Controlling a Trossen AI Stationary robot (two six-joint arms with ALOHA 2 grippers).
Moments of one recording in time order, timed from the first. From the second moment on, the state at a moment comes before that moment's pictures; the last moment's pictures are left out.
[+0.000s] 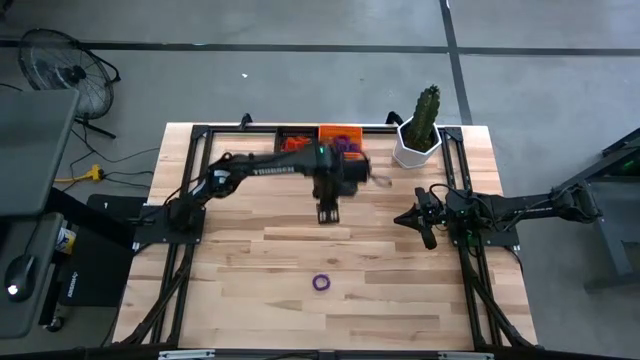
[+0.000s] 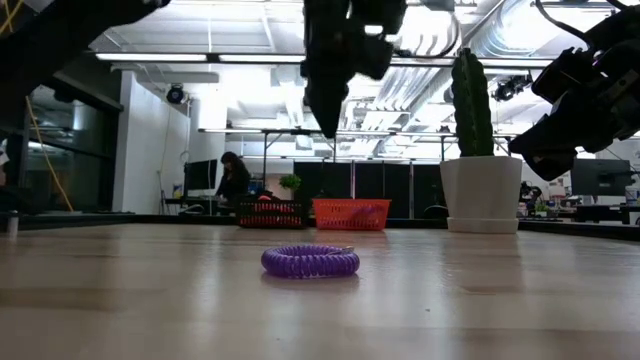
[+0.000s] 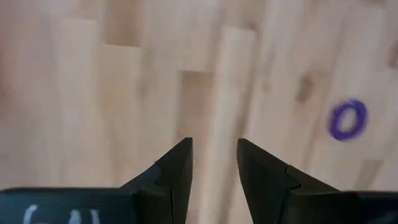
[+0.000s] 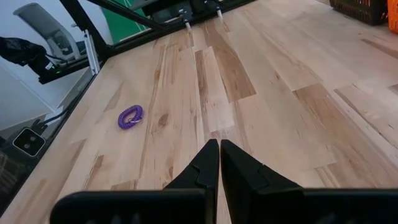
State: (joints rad) left arm 0.10 2.26 2.33 -1.49 0.10 -0.01; right arm -0.01 0.35 0.01 0.04 -0.06 0.36
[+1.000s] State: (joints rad) left arm -0.29 2.26 2.05 -1.25 0.03 -0.49; right arm -0.01 0.35 0.01 0.04 -0.06 0.36
